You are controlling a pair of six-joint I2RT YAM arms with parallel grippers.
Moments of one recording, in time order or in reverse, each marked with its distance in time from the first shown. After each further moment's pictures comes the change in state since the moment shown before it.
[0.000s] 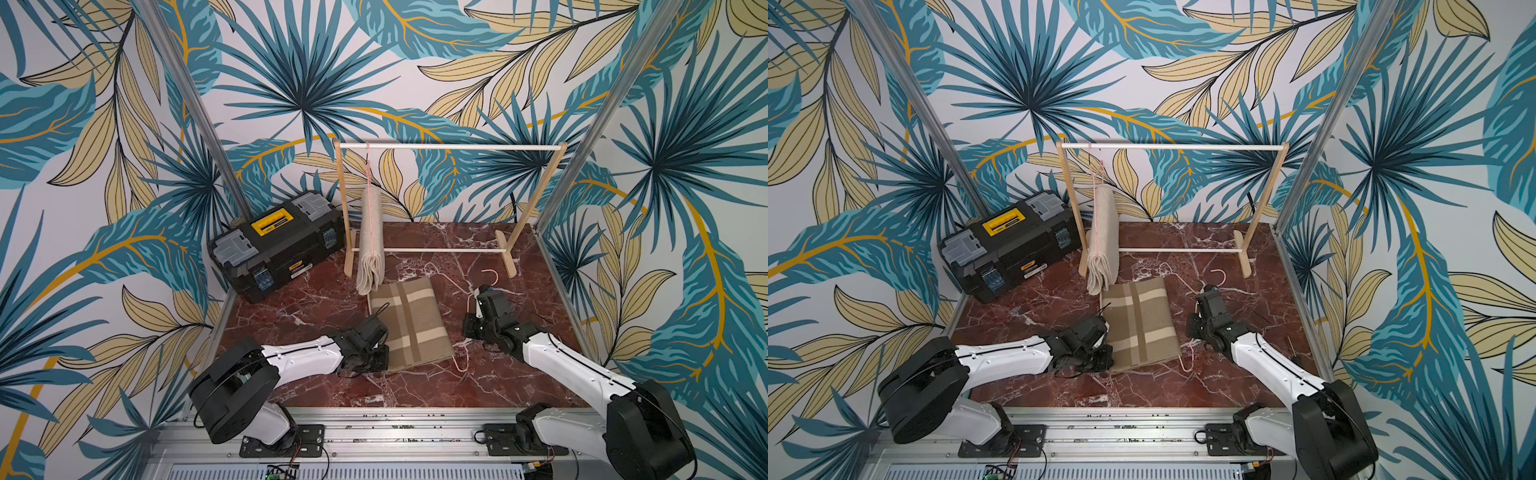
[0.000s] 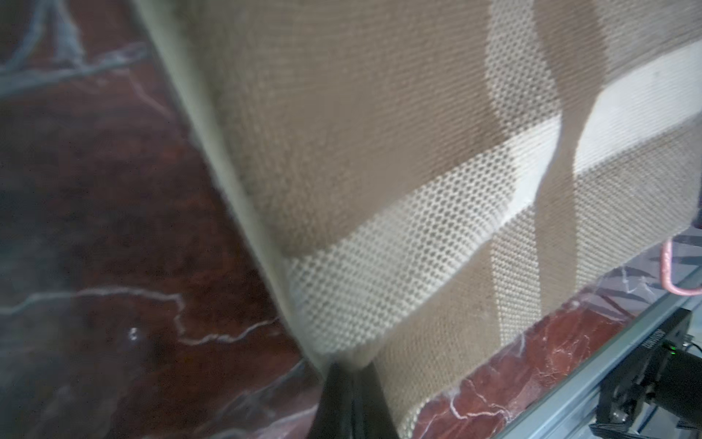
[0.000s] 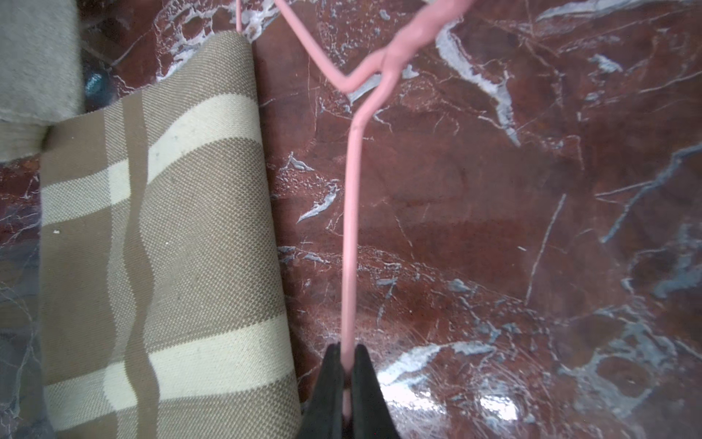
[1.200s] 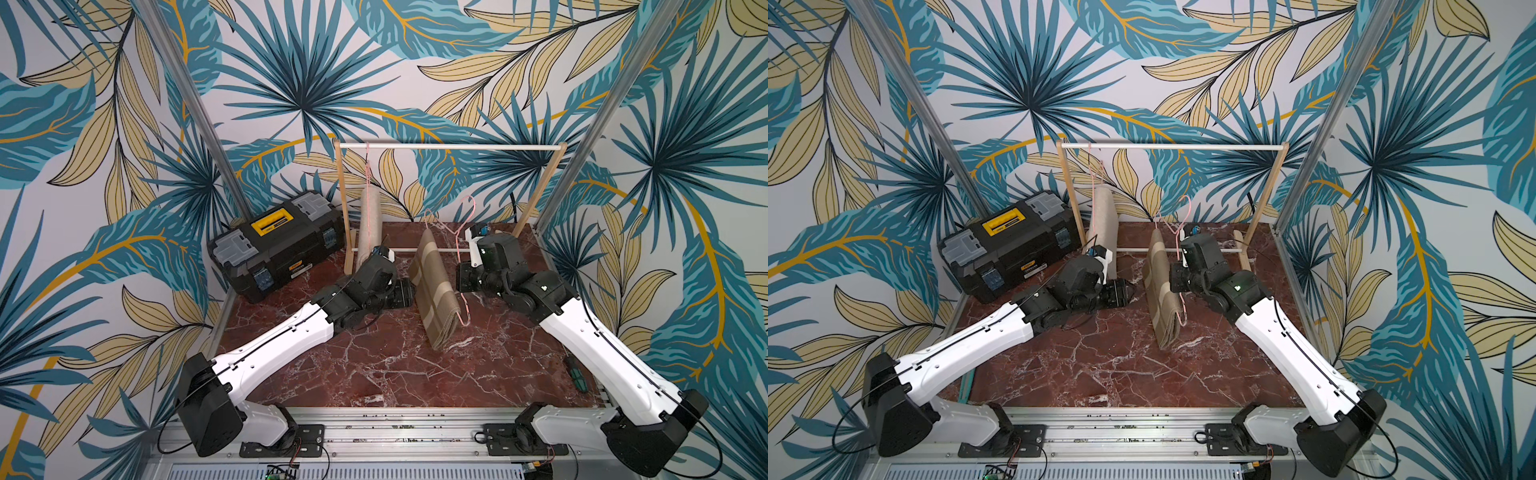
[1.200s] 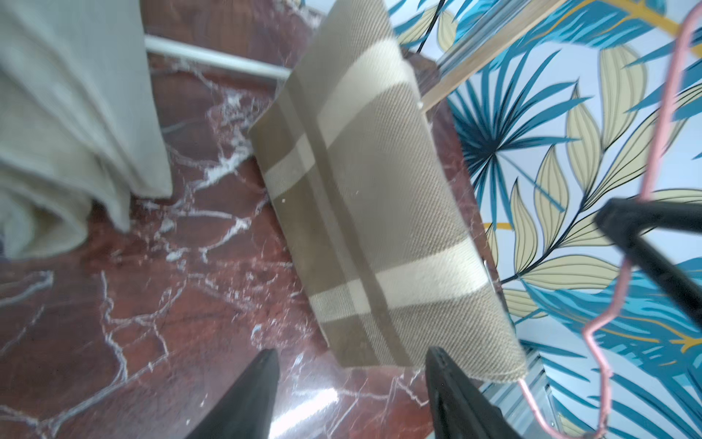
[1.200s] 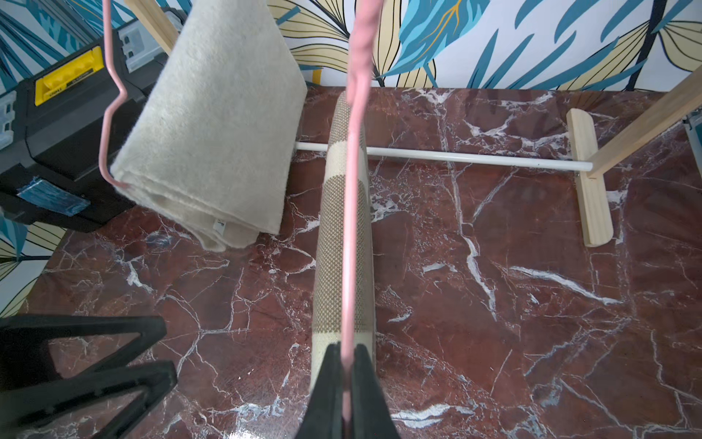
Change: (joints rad) left arm 0.039 -0.087 0.635 -0.239 -0.200 0.071; right arm 0.188 0.090 0.799 -0.474 0.157 -0.158
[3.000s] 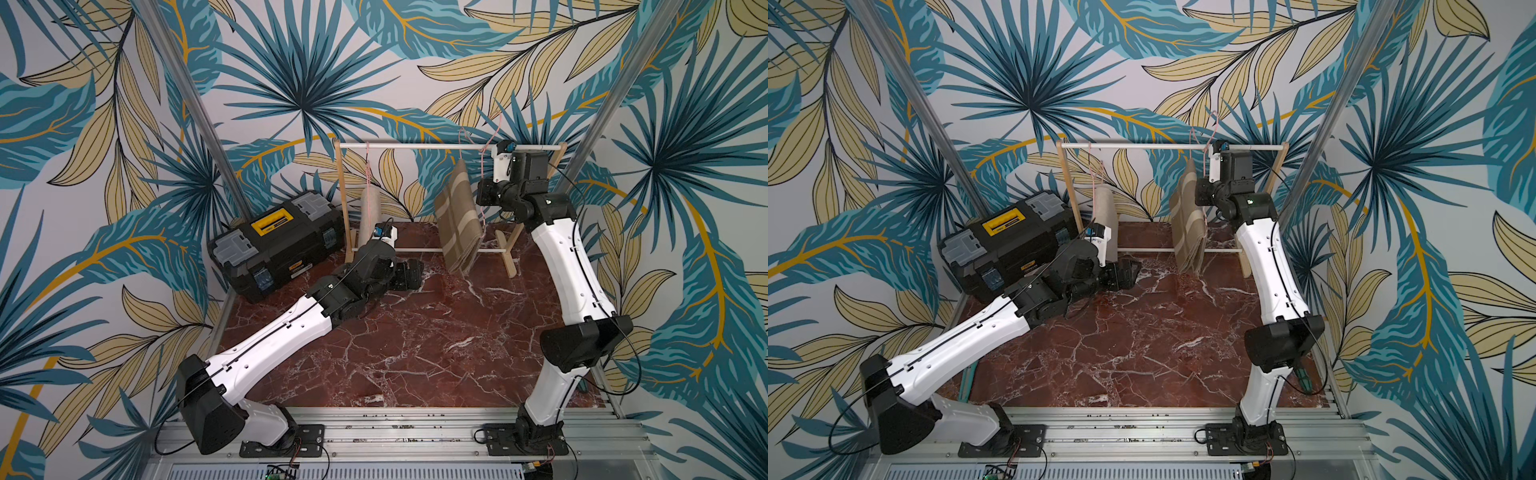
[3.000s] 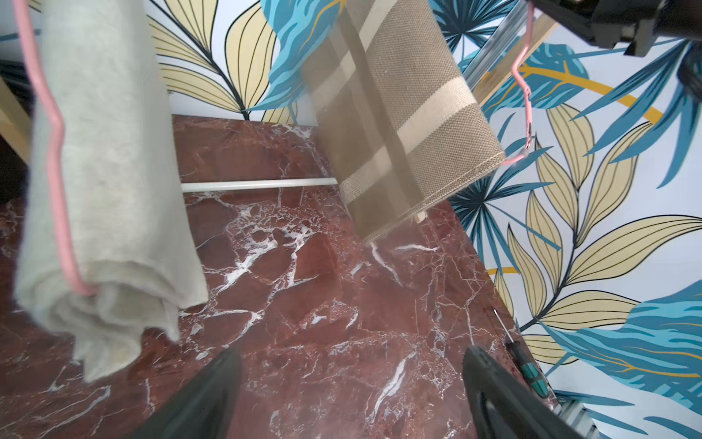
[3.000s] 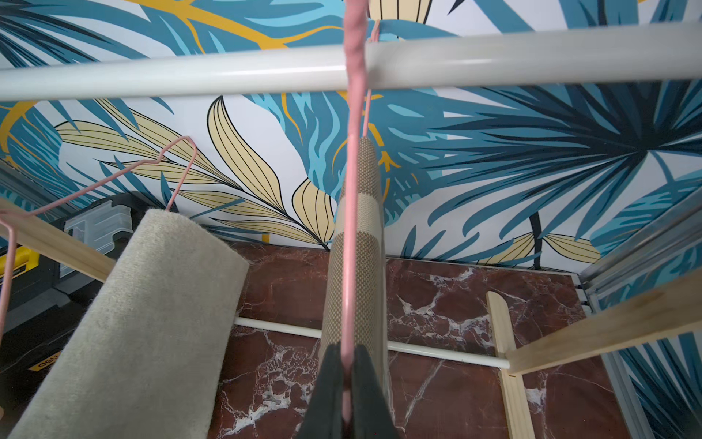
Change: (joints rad) left arm 0.006 -0.002 0.066 0.046 -0.111 0.157; right arm -0.406 0.605 0.817 0.028 -0.246 -0.247
